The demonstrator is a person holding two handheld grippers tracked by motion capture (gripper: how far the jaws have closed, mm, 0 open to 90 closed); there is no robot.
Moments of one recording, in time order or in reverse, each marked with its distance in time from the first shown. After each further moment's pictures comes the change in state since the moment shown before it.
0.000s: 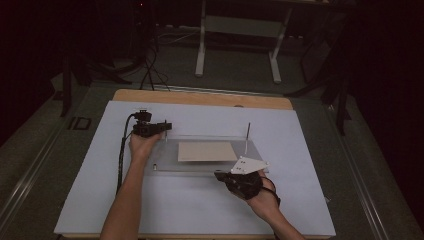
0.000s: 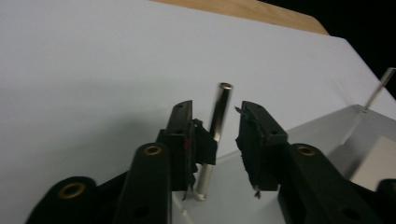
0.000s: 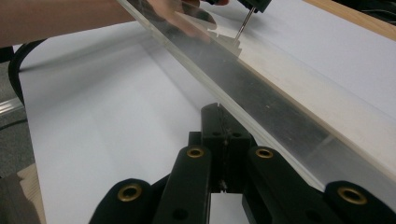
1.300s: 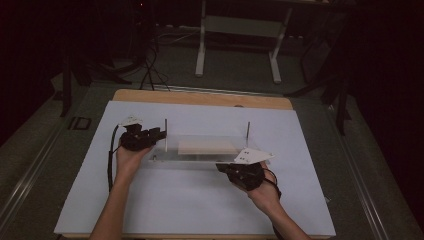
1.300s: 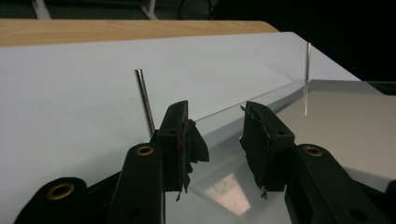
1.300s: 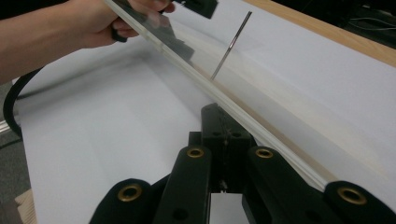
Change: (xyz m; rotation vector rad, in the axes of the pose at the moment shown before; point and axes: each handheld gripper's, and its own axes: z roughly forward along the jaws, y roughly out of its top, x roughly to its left) left arm -0.033 -0.030 -0.068 -0.116 -0.043 0.247; right arm -0.012 0.018 -0.006 -0.045 -0.018 0.033
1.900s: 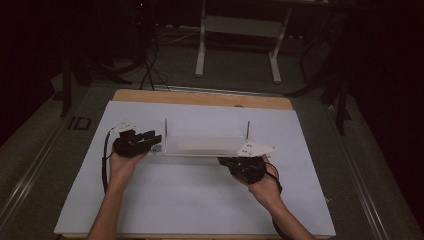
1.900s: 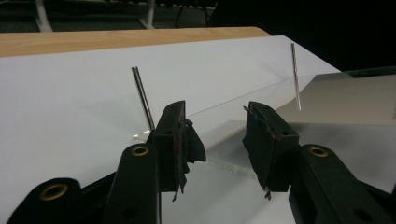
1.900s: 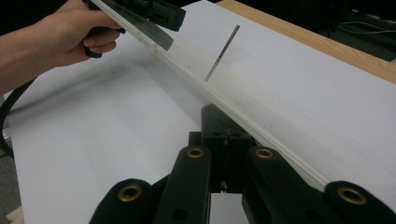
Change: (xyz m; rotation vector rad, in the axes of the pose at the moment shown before) left arm -0.004 -0.009 -0.023 -0.043 0.000 0.029; right arm -0.010 0.013 -0.002 -0.017 -0.019 0.016
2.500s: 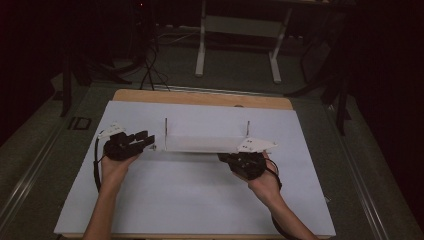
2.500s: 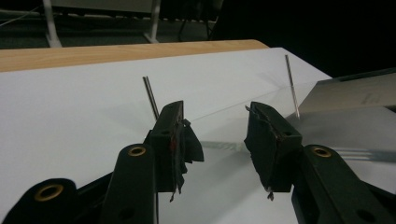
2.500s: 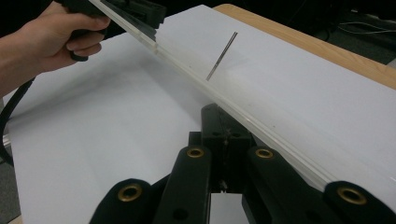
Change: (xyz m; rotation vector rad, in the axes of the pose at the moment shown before) left arm 0.002 -0.004 -0.026 -0.059 0.003 -0.003; right arm -0.005 0.008 0.001 -0.009 0.002 0.017
